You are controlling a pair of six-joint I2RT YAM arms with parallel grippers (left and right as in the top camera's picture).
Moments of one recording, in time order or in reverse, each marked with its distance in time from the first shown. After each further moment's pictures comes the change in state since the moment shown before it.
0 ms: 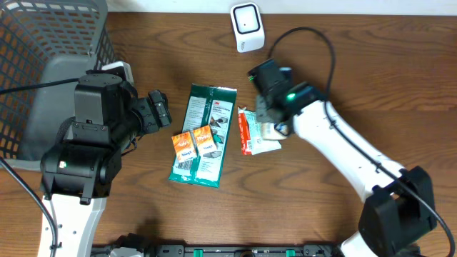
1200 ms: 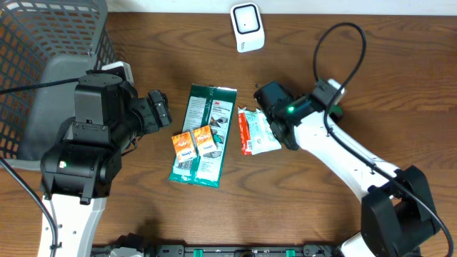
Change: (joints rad) left arm 0.000 0.000 0.000 0.000 0.000 0.000; right arm 0.039 -0.025 -0.211 -0.027 0.779 0.729
